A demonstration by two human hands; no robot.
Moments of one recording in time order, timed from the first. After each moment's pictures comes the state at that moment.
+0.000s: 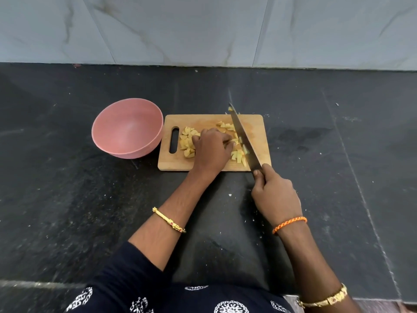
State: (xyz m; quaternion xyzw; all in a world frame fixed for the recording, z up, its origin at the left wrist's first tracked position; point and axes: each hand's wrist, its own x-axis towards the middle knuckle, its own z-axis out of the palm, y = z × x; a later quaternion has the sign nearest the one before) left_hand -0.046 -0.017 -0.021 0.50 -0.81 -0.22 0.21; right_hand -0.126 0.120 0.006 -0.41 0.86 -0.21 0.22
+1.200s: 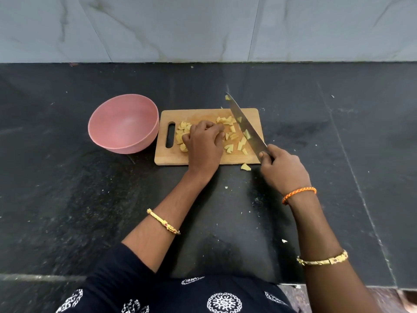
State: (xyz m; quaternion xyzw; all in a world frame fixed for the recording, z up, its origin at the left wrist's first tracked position) left_hand -0.041 -0.002 -0.026 0.51 -0.77 -0.20 0.32; right_hand -0.164 0.106 0.008 -0.42 0.86 -0.20 0.22
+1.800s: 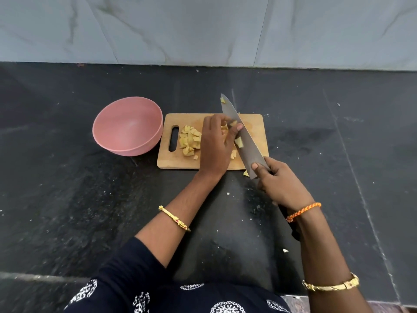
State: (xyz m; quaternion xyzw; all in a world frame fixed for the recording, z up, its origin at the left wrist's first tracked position) left_hand -0.061 -0.008 -0.028 0.43 -0.72 -0.28 0.47; right_hand -0.161 0.110 0.013 -0.43 0.77 -0.29 0.38
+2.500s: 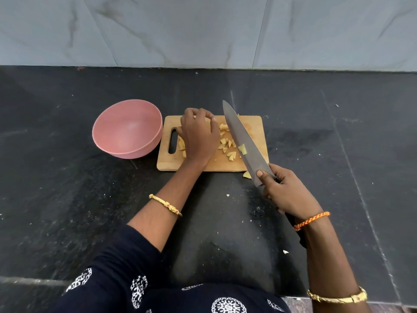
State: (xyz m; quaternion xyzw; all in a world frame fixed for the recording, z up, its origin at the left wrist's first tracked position) left_hand -0.050 -0.044 -0.022 0.58 -0.71 -0.18 0.37; right_hand -0.164 0.123 0.017 -0.42 0.78 -0.27 0.39
